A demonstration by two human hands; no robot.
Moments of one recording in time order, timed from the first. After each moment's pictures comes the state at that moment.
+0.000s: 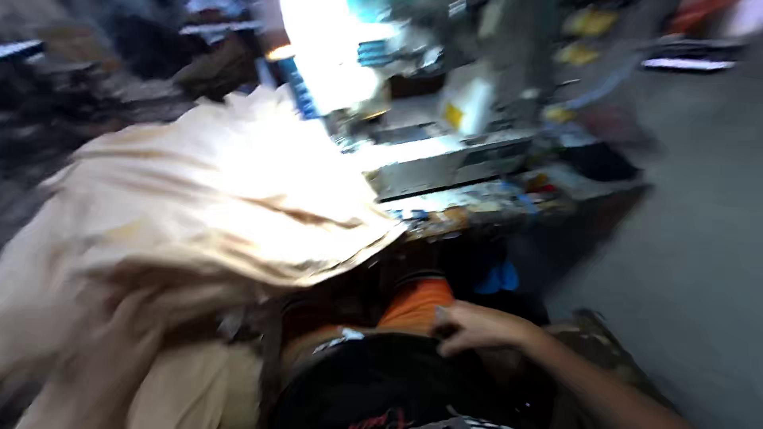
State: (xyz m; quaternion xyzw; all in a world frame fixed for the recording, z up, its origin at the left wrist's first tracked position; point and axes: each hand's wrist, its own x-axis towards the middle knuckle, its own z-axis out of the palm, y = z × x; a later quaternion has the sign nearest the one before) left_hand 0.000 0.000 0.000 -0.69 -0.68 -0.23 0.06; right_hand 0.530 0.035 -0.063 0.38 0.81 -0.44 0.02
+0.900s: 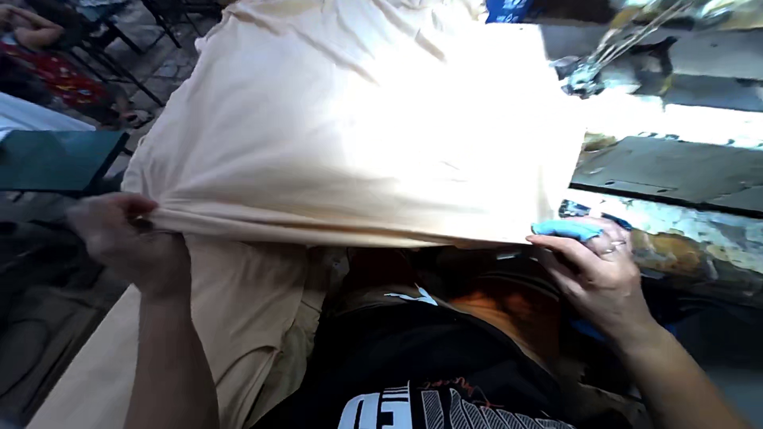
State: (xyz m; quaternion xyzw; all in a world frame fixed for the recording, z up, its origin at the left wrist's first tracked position) left_hand -0.046 -0.037 0.011 -0.50 -0.76 -0.35 0.23; right_hand 0.474 0.124 -0.050 0.35 0.86 0.00 -0.37
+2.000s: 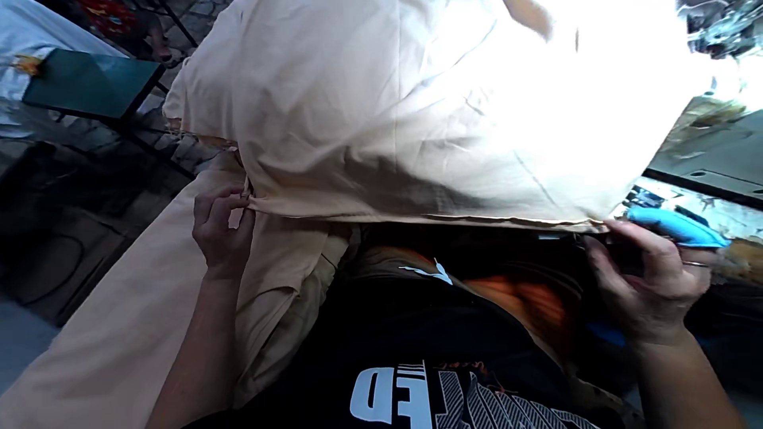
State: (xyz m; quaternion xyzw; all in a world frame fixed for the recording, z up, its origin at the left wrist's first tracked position) left_hand -0.036 -0.098 -0.082 -0.56 -0.69 -0.42 0.19; right_hand 0.474 0.118 -0.067 0.32 0.84 0.06 -0.43
